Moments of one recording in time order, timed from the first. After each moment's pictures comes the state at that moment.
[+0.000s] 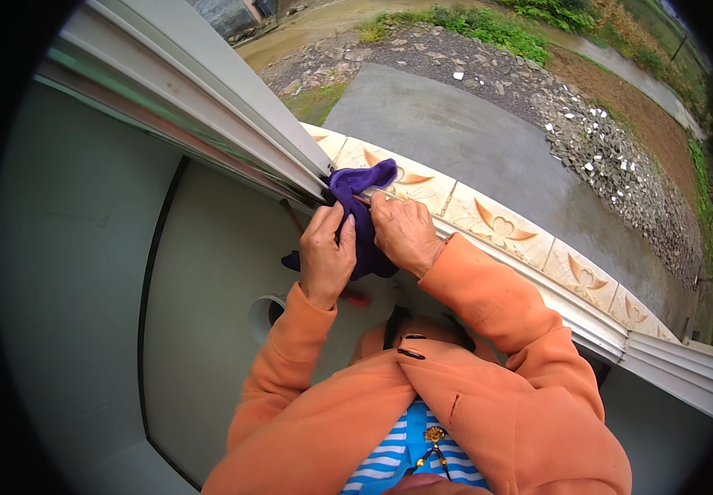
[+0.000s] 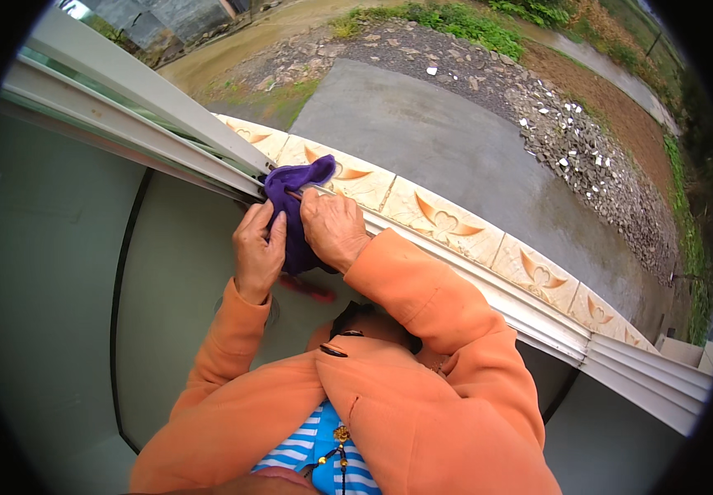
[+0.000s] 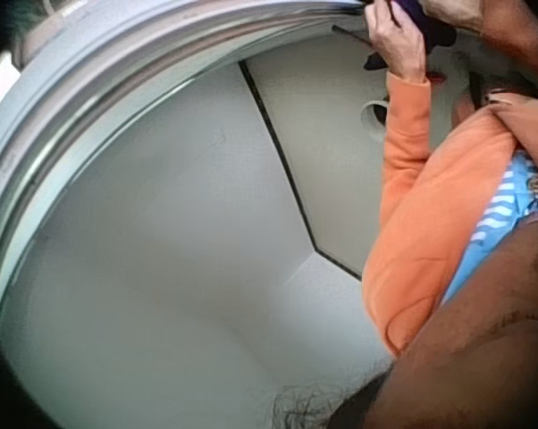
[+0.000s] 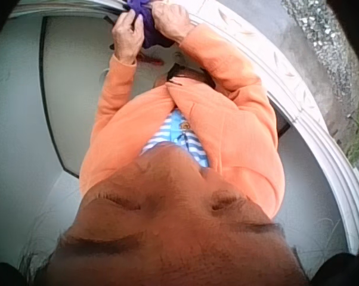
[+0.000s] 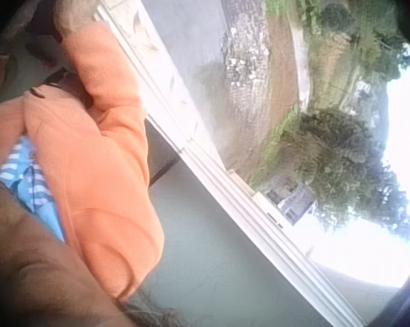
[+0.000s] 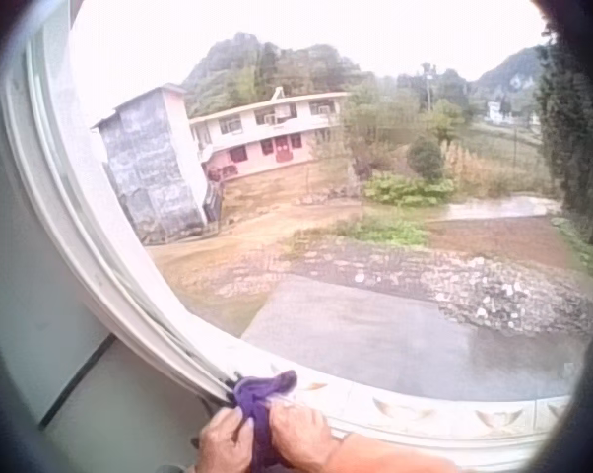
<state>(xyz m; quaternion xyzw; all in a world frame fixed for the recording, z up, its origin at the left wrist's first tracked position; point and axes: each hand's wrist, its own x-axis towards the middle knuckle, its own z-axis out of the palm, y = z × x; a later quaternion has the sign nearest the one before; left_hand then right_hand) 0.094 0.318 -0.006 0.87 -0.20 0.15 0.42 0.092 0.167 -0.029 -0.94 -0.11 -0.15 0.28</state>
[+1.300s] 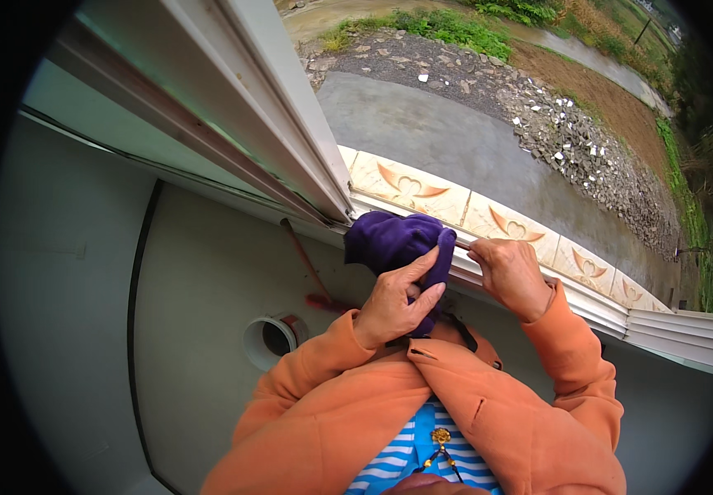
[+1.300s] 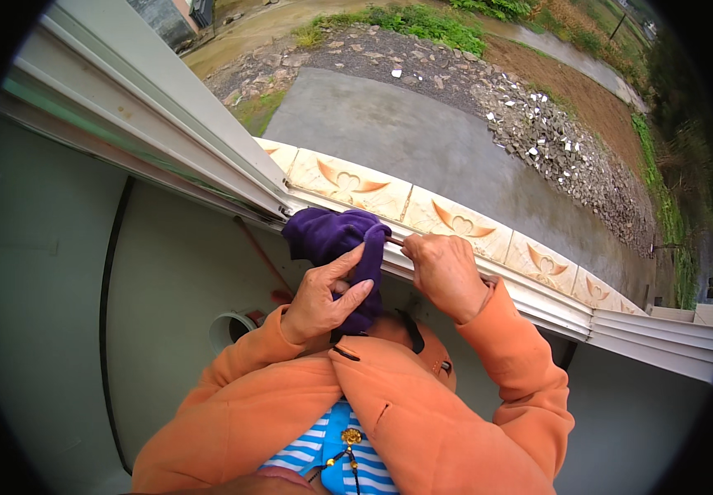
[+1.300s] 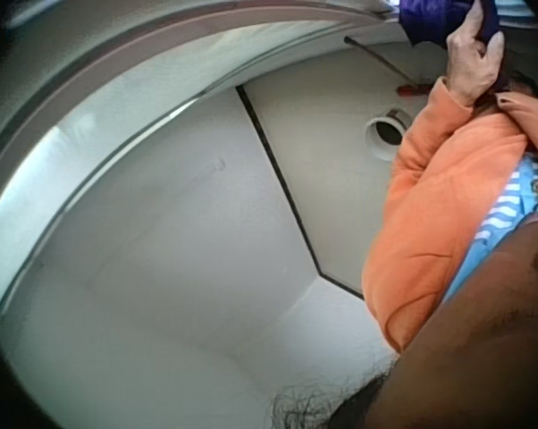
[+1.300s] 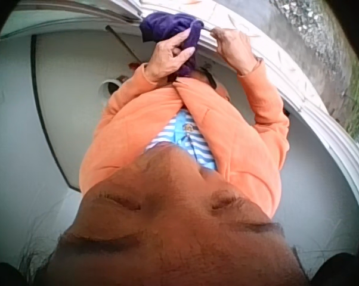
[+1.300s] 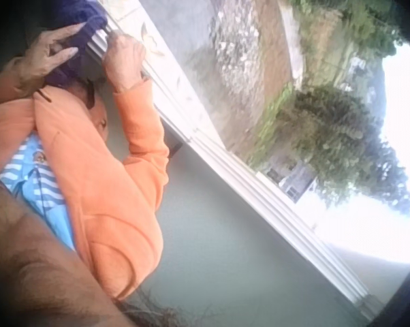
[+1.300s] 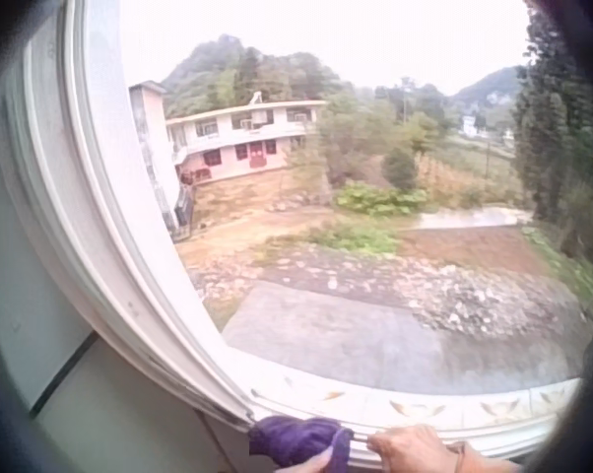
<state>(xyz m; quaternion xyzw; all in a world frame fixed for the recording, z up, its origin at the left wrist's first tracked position) 0.066 0.322 -0.012 0.66 -0.26 -0.25 0.66 0.025 0.106 0.020 -0.97 -0.02 -0.01 0.24</state>
